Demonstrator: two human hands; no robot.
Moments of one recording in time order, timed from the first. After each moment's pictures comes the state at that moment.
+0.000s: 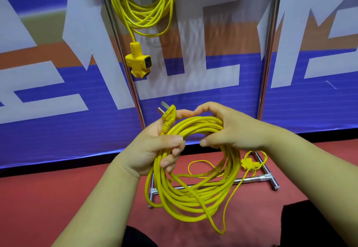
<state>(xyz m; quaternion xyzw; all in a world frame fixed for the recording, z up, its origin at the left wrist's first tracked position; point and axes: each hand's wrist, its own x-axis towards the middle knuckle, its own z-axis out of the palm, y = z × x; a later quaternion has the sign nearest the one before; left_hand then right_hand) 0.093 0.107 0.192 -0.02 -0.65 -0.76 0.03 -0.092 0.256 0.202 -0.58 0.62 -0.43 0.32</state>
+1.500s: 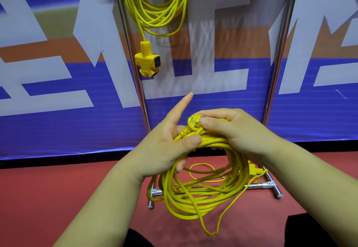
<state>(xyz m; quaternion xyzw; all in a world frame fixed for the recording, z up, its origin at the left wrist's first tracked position) 0.098 0.114 0.199 0.03 -0.81 -0.57 0.14 -0.056 0.248 0.210 -0.44 0.57 -0.60 0.35</state>
